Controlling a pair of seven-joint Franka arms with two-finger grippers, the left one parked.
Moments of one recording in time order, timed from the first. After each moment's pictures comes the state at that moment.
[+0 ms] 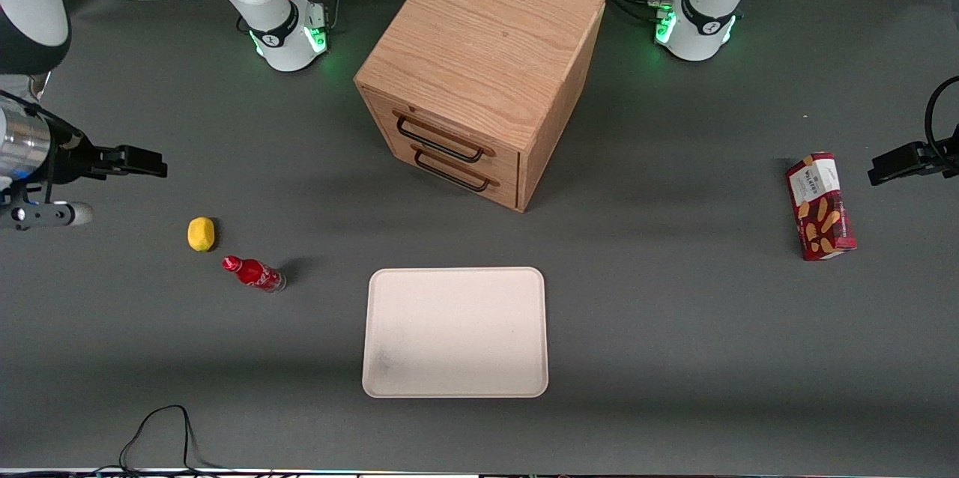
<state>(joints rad) 0.06 0.21 -0.04 -1.40 0.00 1.38 0.02</state>
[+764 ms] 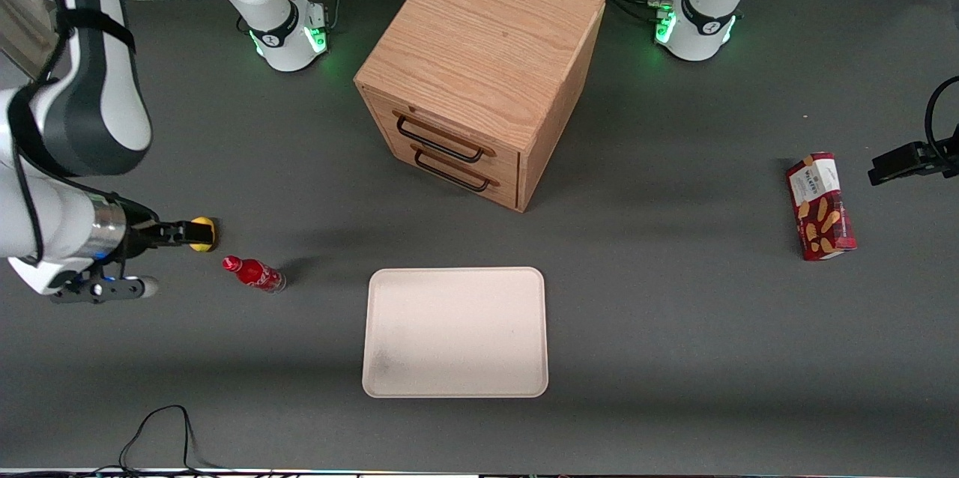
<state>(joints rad) 0.07 0.42 -0.02 -1.39 0.00 1.64 0.02</state>
